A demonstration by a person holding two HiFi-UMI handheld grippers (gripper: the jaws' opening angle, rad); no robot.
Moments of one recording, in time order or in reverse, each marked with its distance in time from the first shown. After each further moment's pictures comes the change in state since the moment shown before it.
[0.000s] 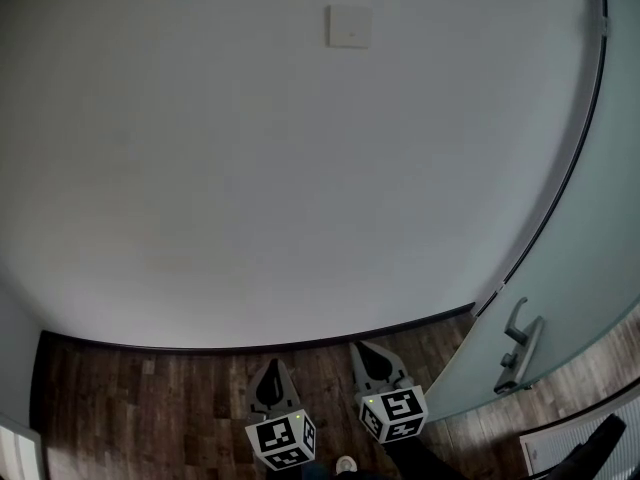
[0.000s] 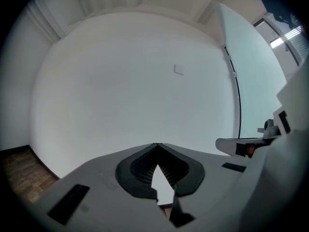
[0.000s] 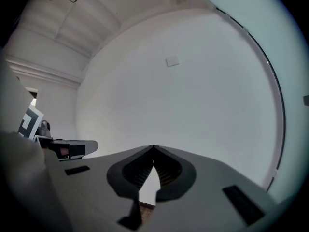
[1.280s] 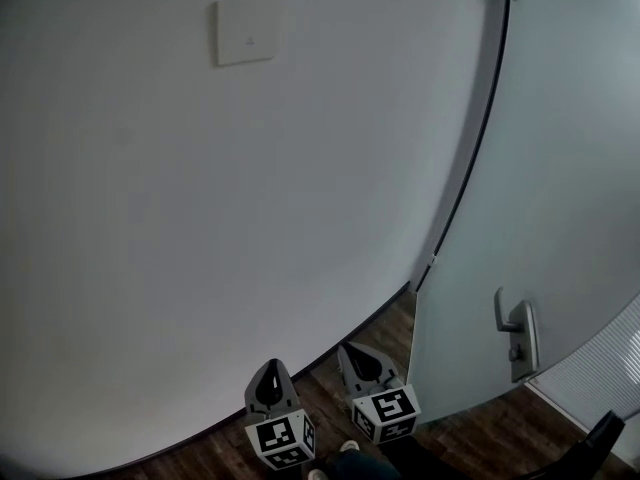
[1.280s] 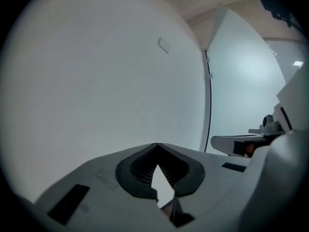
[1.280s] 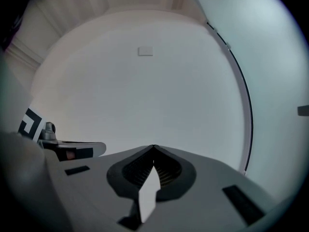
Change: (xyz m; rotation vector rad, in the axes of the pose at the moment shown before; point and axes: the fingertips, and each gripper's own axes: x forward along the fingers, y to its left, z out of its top) left arm 0.228 -0.056 0.020 0.045 0.070 -0.533; right arm 0.116 -0.104 0.032 0.033 -0.019 -0.469
